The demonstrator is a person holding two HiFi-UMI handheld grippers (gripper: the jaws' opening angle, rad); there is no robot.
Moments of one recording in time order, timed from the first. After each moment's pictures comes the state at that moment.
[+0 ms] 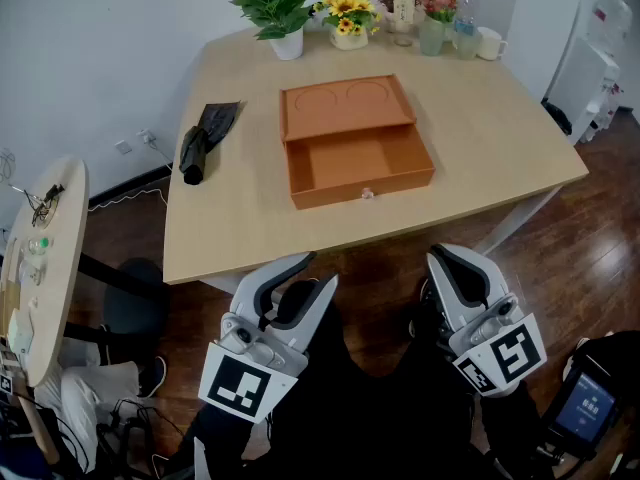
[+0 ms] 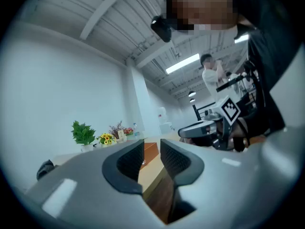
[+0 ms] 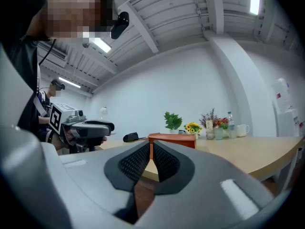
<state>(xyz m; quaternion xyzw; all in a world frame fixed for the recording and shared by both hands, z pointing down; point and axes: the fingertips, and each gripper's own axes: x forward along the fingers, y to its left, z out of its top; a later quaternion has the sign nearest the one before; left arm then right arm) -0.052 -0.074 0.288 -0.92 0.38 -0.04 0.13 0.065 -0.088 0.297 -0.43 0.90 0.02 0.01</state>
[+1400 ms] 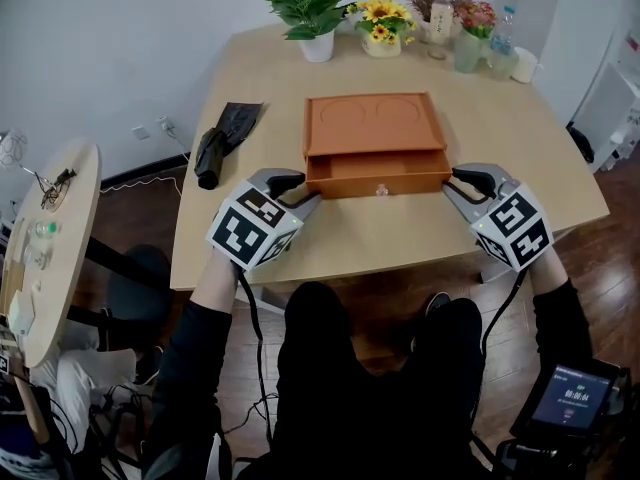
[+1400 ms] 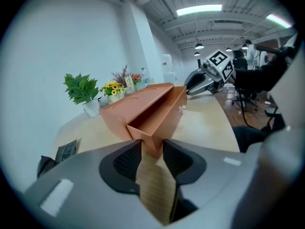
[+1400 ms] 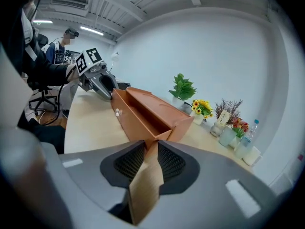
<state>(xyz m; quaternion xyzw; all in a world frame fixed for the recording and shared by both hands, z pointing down) -0.107 -0.280 0.378 -0.87 0.36 -0.34 -0.01 0.102 -0.299 0.363 -0.35 0.88 0.09 -0.32</state>
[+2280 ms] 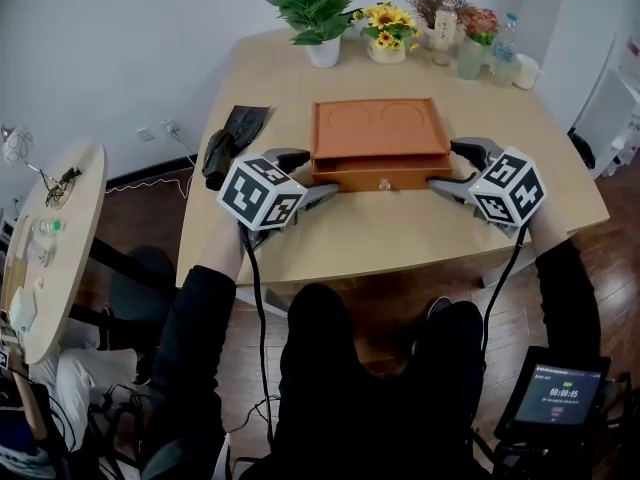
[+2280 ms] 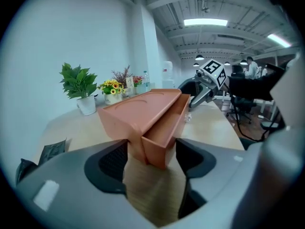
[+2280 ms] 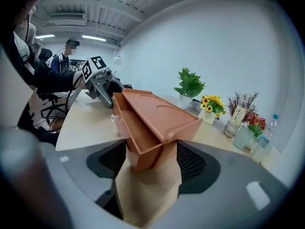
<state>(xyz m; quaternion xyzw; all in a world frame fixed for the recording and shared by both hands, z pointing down) -0.099 -0.318 0.374 -0.90 0.33 -0.29 -0.06 0.083 -0.338 0.360 -0.28 0.90 0.04 -0.32</state>
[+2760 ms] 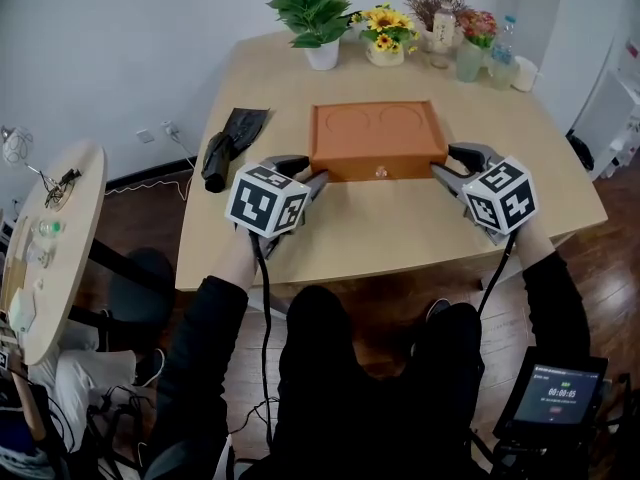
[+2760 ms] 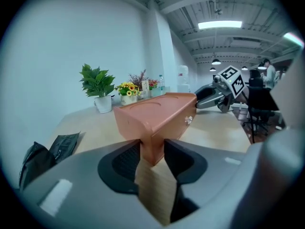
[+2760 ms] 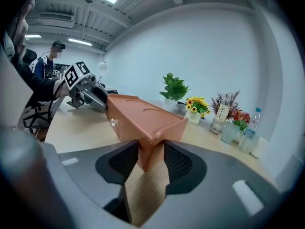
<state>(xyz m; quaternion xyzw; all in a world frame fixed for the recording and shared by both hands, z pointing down) -0.111 -0.330 0.370 -0.87 0.42 -0.25 -0.07 0.093 -0.353 0.352 -0.37 0.89 0.03 -0.27</state>
